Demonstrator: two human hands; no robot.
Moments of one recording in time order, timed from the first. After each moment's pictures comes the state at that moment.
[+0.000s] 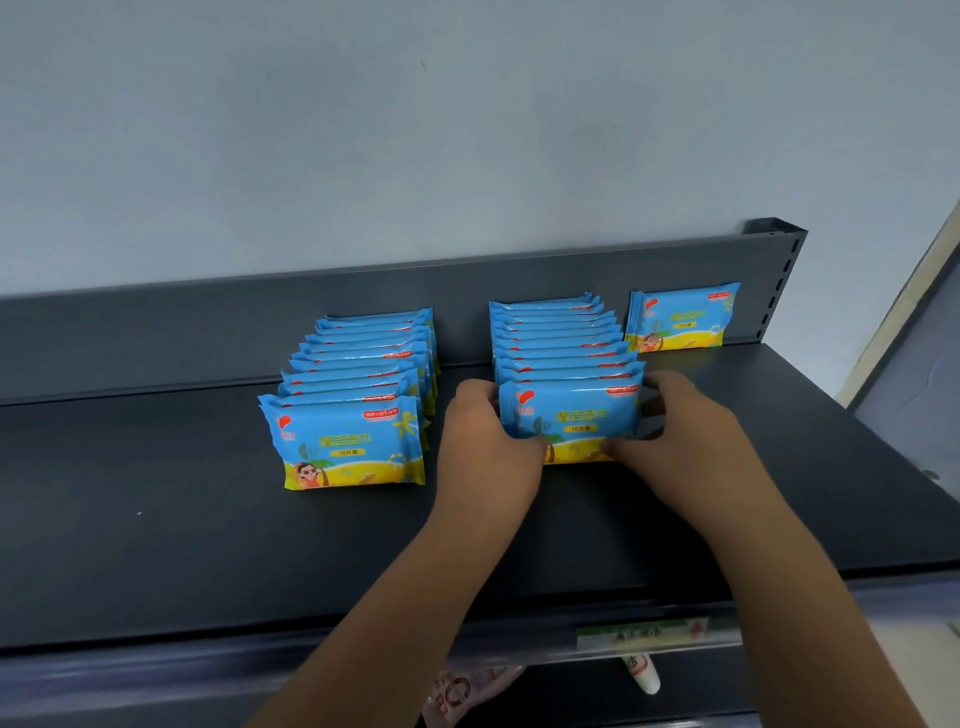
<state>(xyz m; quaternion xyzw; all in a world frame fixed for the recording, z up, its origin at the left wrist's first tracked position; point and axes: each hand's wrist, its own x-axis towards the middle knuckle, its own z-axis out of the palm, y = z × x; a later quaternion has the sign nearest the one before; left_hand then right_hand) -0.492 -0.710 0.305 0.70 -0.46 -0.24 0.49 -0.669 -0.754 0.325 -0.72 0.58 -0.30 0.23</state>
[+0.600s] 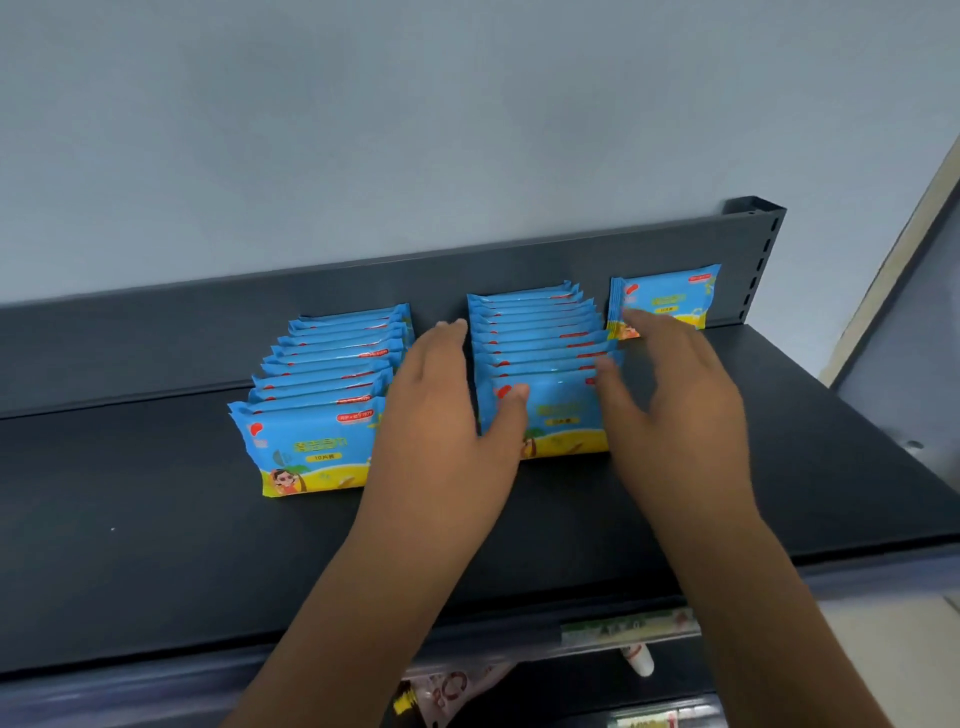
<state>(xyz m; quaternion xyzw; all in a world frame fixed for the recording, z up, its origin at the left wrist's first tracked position) -0.493 -0.670 0.356 0.69 -0.60 -0.02 0.41 -0.654 -0.740 0.332 -0.69 0.52 -0.49 0.07</state>
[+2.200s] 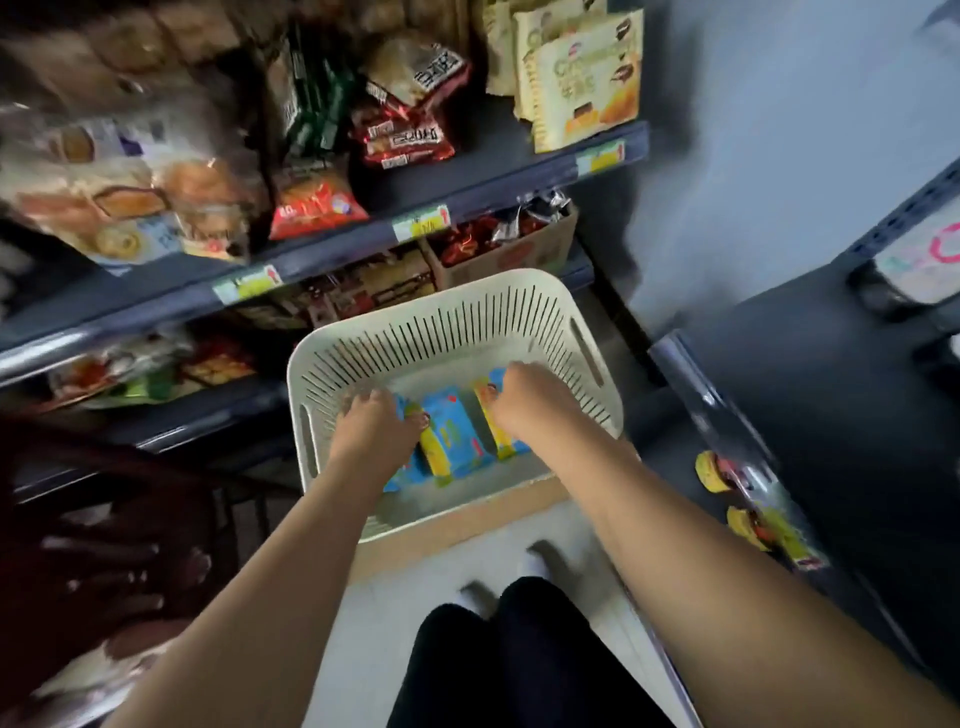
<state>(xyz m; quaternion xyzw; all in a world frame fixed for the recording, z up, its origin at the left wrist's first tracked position) 0.060 -0.022 -0.064 0.93 0.18 -0.23 0.21 0.088 -0.209 -0.047 -0.95 0.05 0.26 0.19</state>
